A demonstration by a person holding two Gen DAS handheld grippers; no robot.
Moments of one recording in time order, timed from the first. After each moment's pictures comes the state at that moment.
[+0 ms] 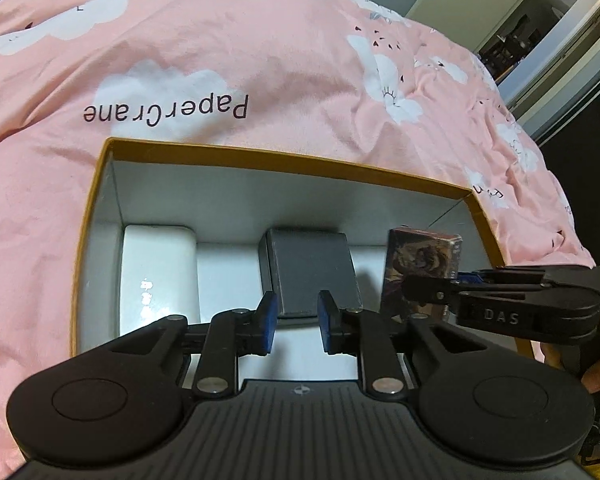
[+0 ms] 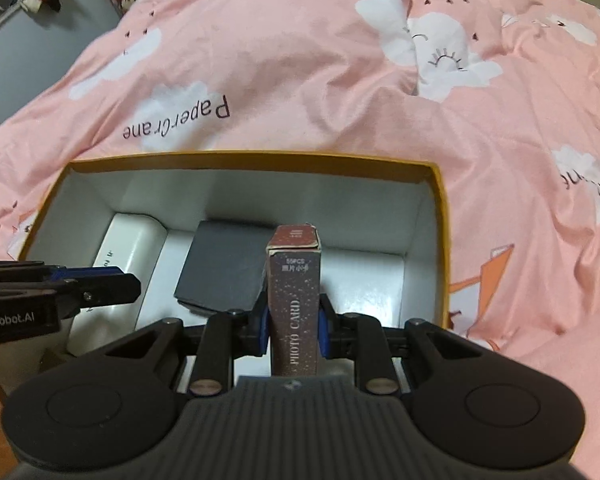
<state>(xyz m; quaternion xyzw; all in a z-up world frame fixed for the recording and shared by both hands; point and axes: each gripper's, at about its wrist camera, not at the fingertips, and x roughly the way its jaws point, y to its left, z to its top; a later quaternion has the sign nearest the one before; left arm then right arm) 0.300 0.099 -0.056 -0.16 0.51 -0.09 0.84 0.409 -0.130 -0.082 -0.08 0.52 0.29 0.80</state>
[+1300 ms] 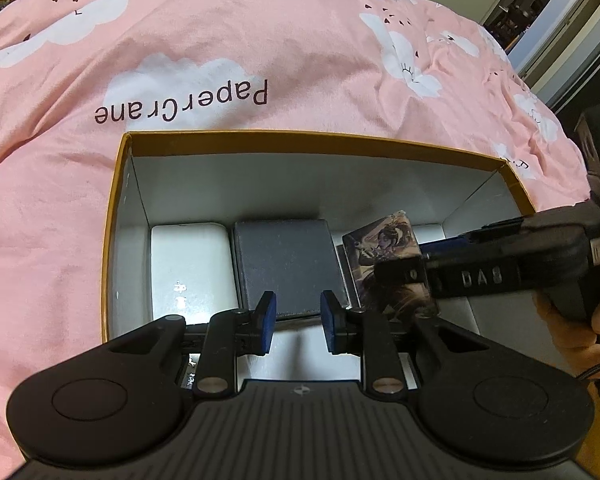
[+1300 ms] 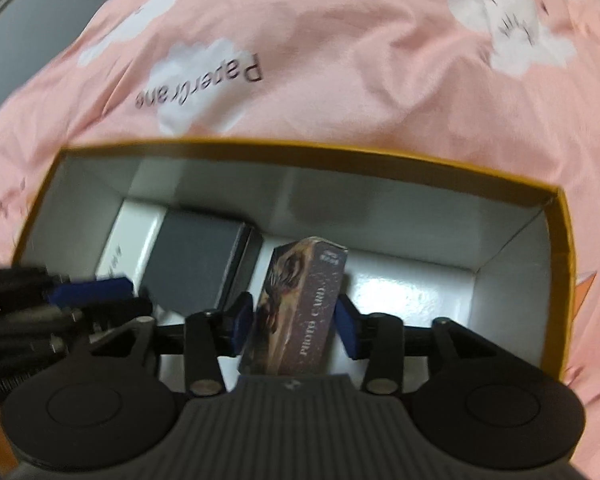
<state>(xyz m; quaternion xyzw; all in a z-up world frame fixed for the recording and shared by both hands) 0.302 0.107 -0.069 -0.11 0.52 -0.08 0.84 0.433 -0.090 -0.111 -0.11 0.57 0.34 0.74</state>
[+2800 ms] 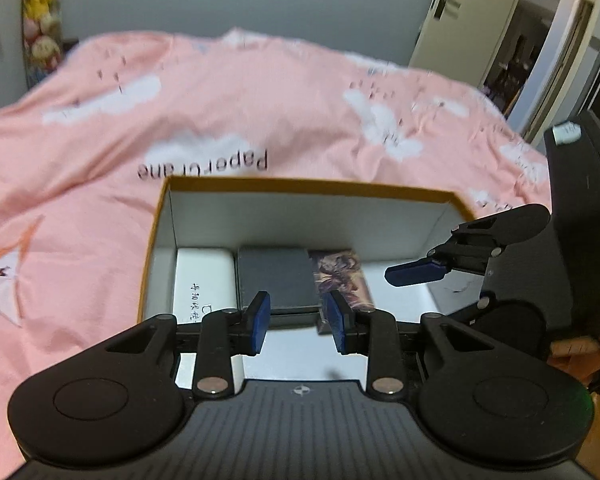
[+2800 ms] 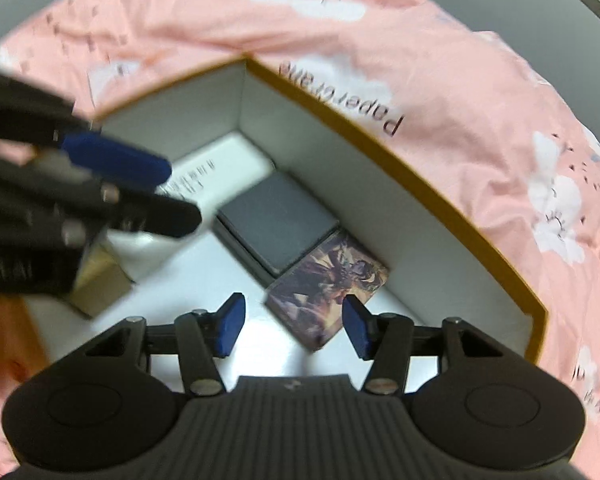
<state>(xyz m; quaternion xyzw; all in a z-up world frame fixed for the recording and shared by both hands) 0.210 0.077 -0.019 -0.09 0.40 -0.04 0.91 0.338 -0.078 -0.071 -0.32 0.39 0.44 0.74</state>
